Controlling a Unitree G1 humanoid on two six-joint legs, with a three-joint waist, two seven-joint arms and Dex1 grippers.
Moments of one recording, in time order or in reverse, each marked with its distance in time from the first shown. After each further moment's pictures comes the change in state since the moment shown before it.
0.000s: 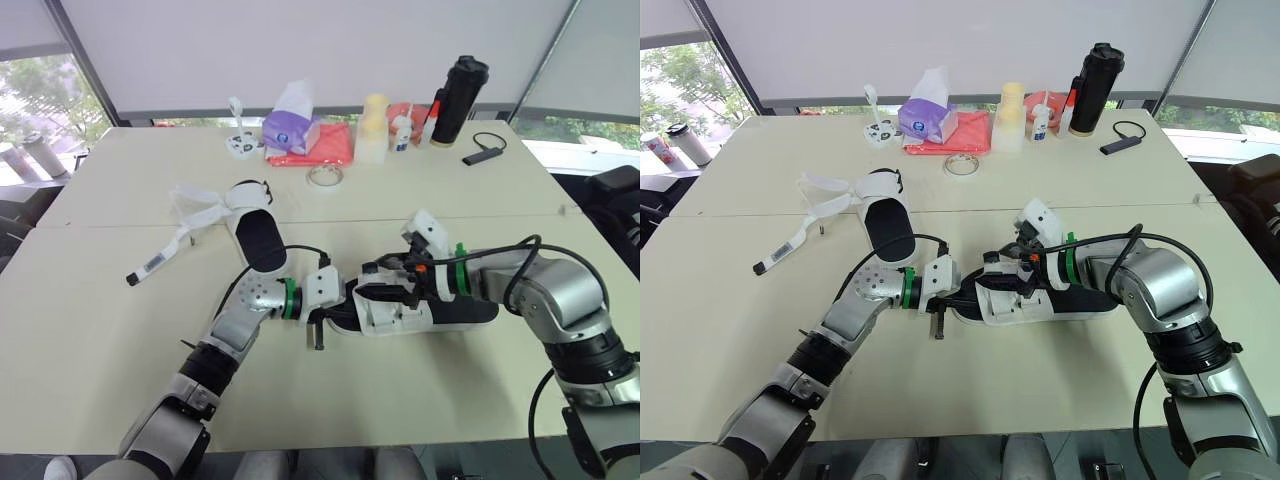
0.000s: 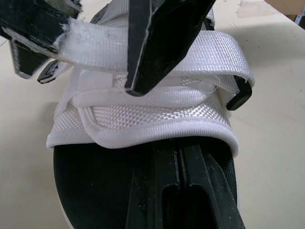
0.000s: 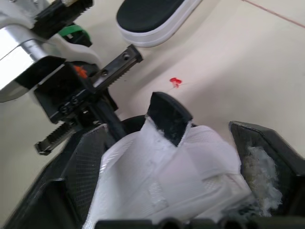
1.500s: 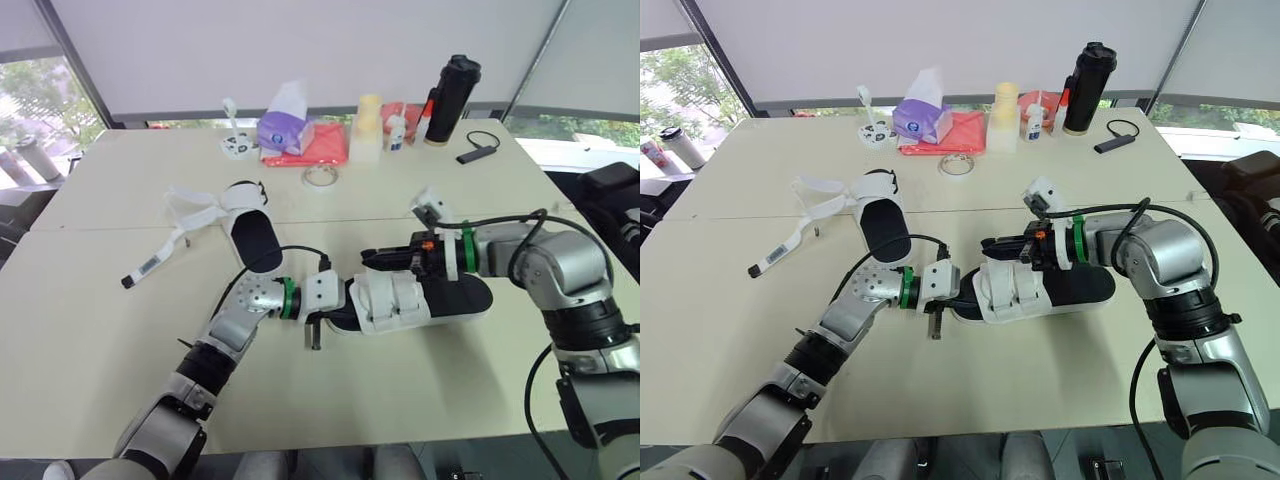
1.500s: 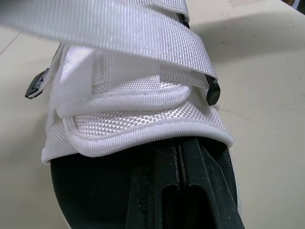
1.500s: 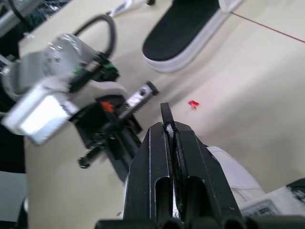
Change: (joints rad) left arm -0.001 0.024 -0.024 0.001 0.031 -0.062 -0.007; right arm -0.151 0.013 0.007 0.223 0.003 -0.031 0.184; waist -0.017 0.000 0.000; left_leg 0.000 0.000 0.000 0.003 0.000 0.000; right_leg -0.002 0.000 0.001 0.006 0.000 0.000
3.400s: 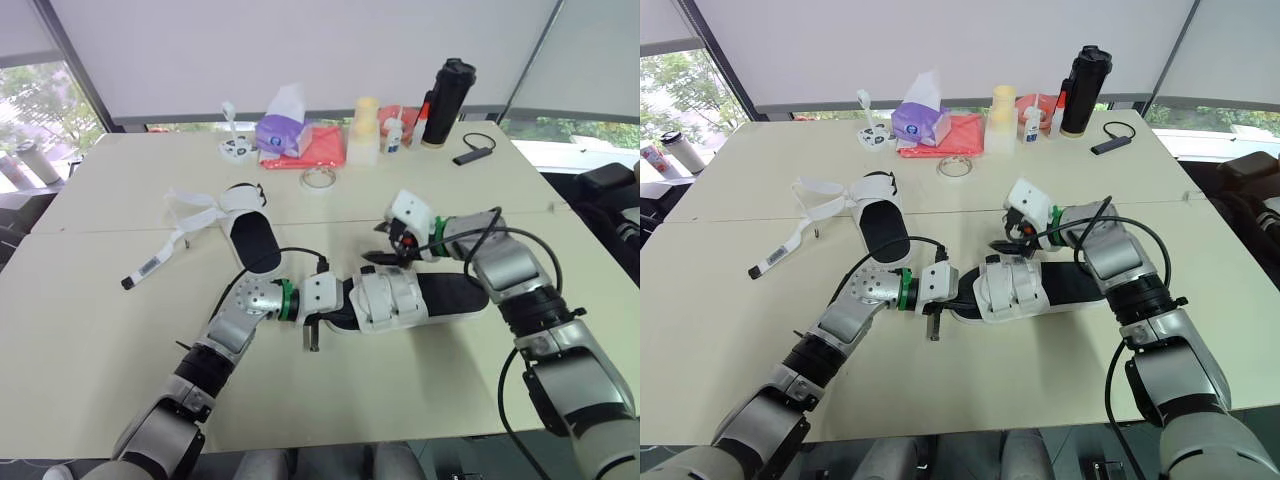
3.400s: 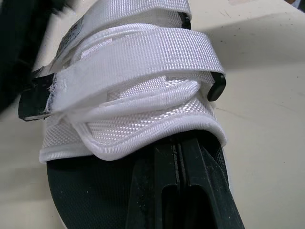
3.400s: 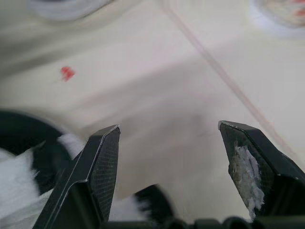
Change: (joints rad) left arm 0.010 0.004 0.004 -0.001 0.004 -0.006 0.005; right arm -0.120 0.116 0.048 0.300 -0.488 -0.467 -0.047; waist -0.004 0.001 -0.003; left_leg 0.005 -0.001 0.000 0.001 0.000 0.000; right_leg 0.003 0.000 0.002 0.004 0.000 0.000
